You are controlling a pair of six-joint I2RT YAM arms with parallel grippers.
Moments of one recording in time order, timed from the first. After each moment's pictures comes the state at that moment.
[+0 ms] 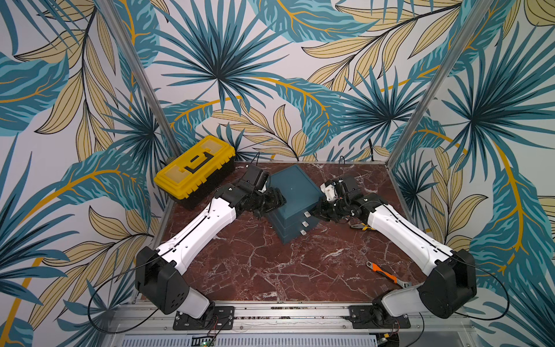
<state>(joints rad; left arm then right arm) -0.55 1.50 1.43 -0.79 0.25 -0.92 0.44 1.46 1.23 -0.67 -0.40 0.72</state>
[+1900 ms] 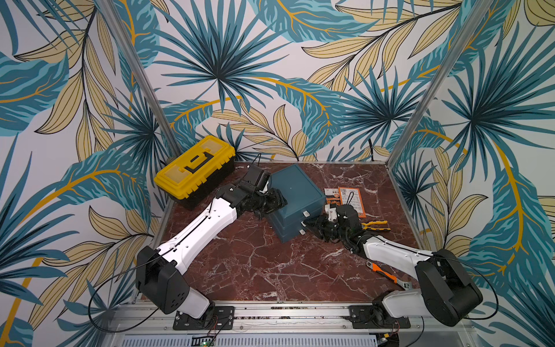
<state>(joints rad) -0.56 1.51 1.43 -0.79 0.27 -0.92 0.44 1.40 0.60 0.27 -0.43 1.25</state>
